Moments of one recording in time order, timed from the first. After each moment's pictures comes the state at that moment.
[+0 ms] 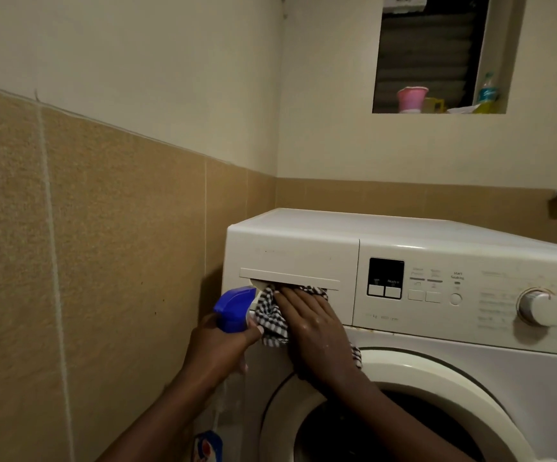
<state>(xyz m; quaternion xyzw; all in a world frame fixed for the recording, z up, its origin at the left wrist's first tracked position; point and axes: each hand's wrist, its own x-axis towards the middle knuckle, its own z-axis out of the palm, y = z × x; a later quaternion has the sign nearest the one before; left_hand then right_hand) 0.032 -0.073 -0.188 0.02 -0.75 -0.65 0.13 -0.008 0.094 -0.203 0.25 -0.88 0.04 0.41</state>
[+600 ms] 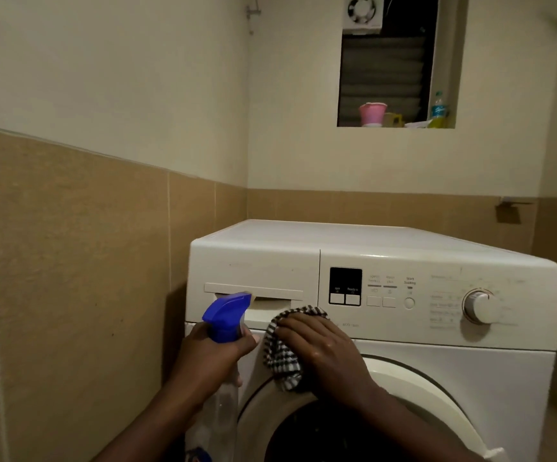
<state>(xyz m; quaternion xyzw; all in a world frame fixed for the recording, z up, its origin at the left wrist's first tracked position) 0.049 -0.041 -0.170 -0.04 -0.76 -0.64 0.10 0.010 0.168 -0.209 0.32 -0.85 -0.03 0.42</state>
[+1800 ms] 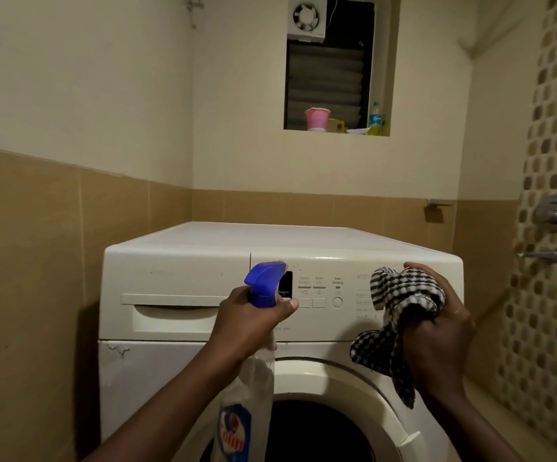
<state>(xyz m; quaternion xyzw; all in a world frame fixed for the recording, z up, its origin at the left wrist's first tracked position) 0.040 0.085 -0.128 -0.17 -0.75 -0.63 0.07 0.112 0.289 -0.145 -0.01 -0.64 0.44 0.63</state>
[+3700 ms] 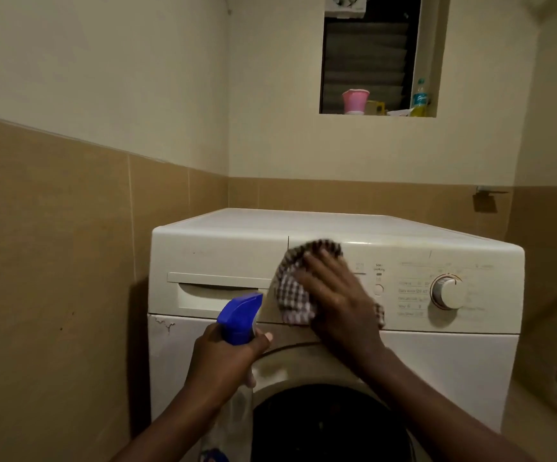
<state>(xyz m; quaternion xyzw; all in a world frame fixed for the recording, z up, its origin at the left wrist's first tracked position) 0.051 0.023 -0.188 -0.04 -0.76 -0.65 0.09 0.006 0.220 -0.177 0.19 -0.82 0.04 0.53</state>
